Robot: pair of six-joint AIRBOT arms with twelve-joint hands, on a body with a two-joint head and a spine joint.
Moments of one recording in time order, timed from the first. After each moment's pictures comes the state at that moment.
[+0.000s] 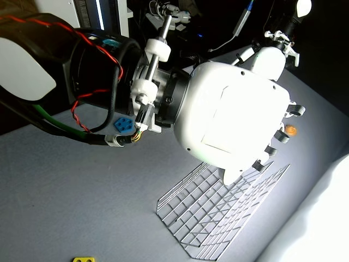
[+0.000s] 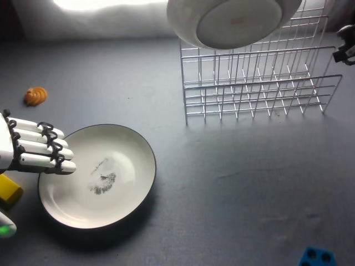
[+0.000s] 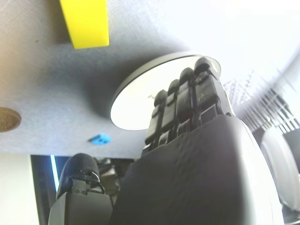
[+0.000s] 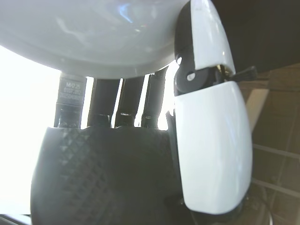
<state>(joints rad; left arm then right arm) 0.71 -0.83 1.41 1.42 -0.84 -0.11 -0.01 -0.98 1.17 -0.20 0.15 0.15</state>
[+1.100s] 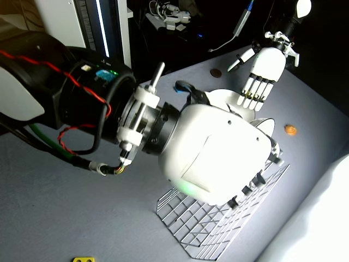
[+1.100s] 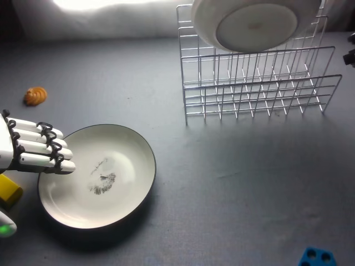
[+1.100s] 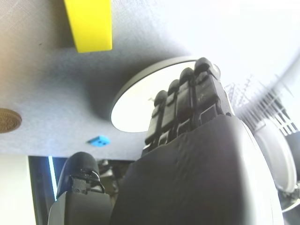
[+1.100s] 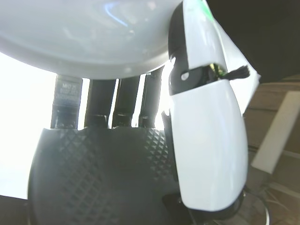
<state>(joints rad) 0.72 -0.83 1.41 1.42 -0.84 -0.11 -0.06 -0.99 1.25 -0.15 0.10 0.23</state>
